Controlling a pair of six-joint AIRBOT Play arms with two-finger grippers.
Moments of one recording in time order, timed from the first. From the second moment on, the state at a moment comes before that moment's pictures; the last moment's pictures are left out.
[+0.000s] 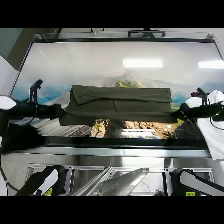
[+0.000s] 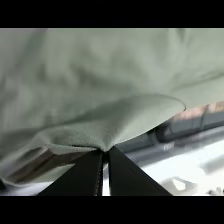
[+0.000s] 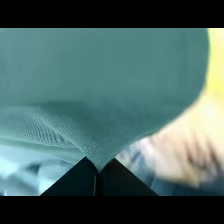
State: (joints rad) left arm 0.20 -1.05 0.96 0.97 -1.34 -1.30; right arm -0.41 -1.31 0.94 -0.82 1.32 1.20
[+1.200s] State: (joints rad) left arm 0.11 -1.98 2.02 0.94 -1.31 -1.29; right arm -0.35 -1.78 1.33 -0.83 1.00 1.10
